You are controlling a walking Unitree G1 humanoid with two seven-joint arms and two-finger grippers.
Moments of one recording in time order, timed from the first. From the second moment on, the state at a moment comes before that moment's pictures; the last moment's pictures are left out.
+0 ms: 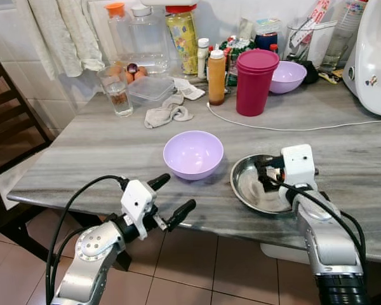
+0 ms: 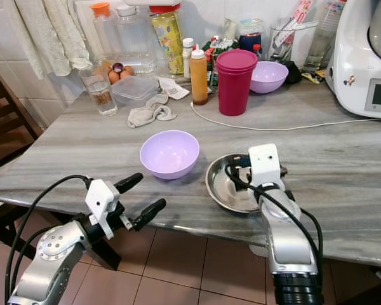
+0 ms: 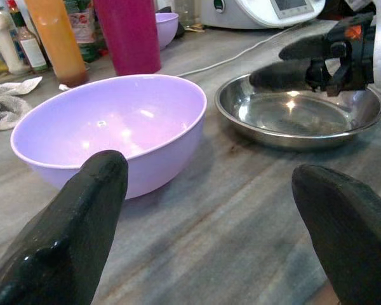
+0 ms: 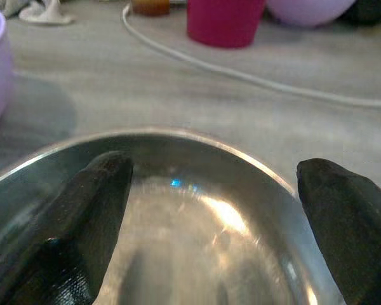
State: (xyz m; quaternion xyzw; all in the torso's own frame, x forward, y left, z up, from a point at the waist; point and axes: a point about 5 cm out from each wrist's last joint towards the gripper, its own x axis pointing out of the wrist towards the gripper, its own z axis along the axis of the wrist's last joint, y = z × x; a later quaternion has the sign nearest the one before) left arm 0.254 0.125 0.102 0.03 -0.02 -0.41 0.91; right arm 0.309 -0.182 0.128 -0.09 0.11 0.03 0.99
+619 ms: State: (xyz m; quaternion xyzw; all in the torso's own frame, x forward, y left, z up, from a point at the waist) left arm 0.251 0.121 0.098 0.03 -0.02 -0.42 0.91; right arm 0.306 -0.166 0.116 -0.04 0.16 0.10 0.98
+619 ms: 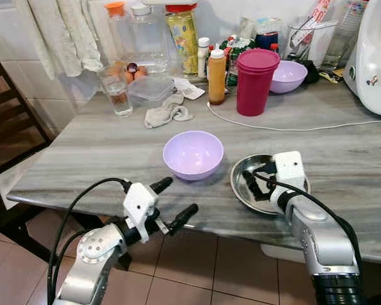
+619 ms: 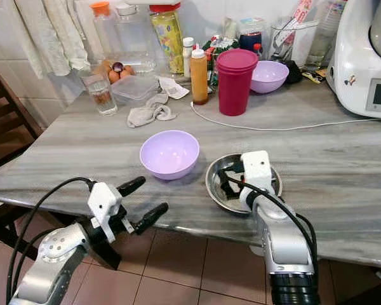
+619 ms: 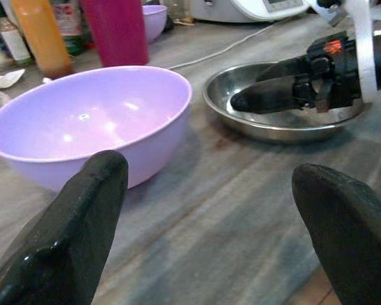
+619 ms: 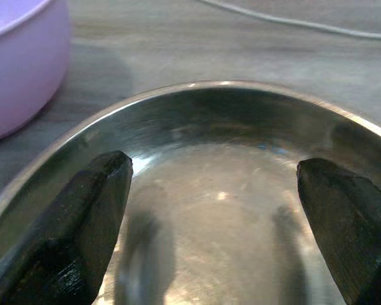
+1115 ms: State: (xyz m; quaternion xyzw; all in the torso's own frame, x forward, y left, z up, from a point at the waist) left arm 0.248 0.121 0.096 0.03 -0.01 -0.42 0.91; right arm 0.305 -0.158 0.112 -0.03 0.18 0.12 0.98
